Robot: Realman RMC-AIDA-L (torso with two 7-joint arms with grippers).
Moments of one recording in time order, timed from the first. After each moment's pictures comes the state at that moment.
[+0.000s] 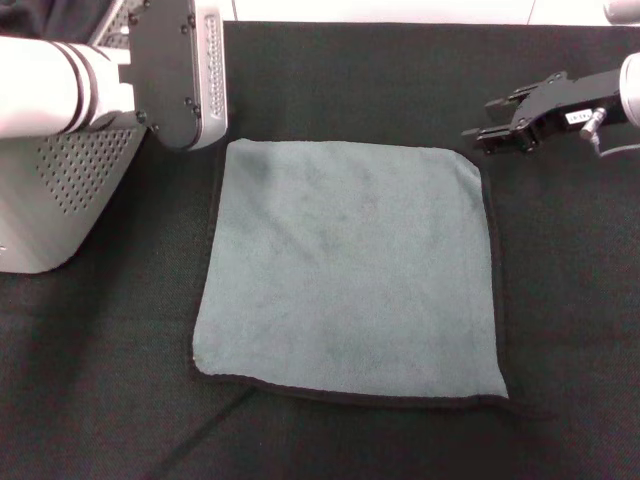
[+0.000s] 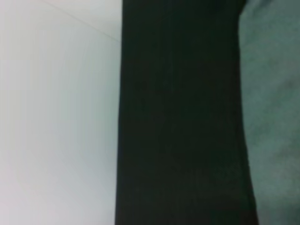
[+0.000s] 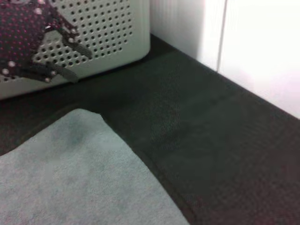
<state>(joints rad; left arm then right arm) -0.46 -2.09 1.45 1.26 2.55 0.83 -1.45 0.89 1.94 -1.07 -0.53 -2.06 -1.07 1.72</state>
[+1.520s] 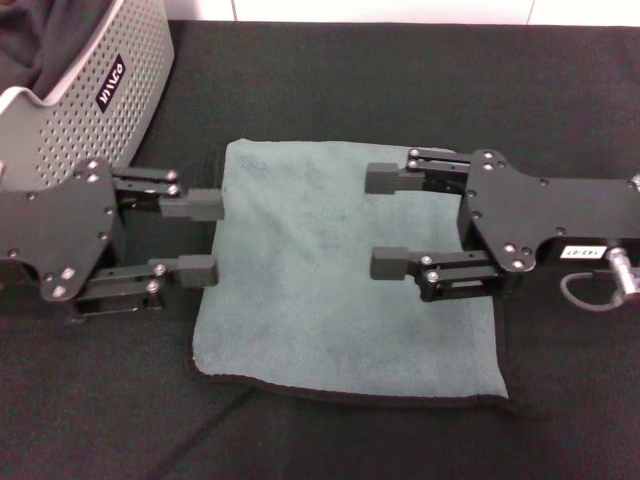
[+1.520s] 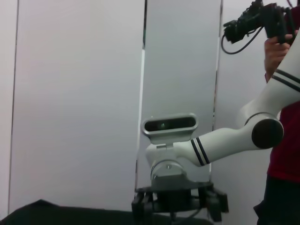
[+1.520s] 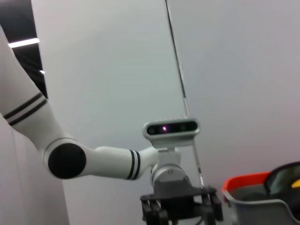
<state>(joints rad) -0.38 -1.89 0.97 0.73 1.51 2.03 -1.25 0.55 2.03 -1.37 -0.67 -1.24 -1.71 1.27</state>
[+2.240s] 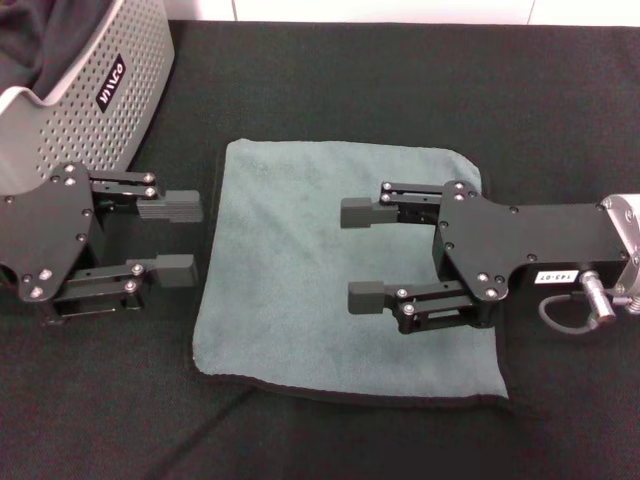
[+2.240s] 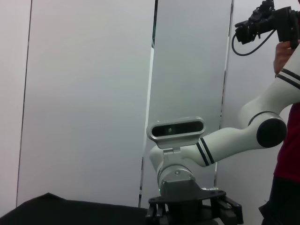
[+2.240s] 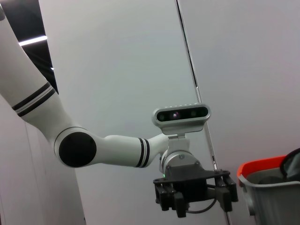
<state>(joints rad) -0.36 -1.87 0.97 0.72 1.50 2.04 -1.26 0.58 2.03 -1.45 -0.62 -1.21 -1.69 1.25</state>
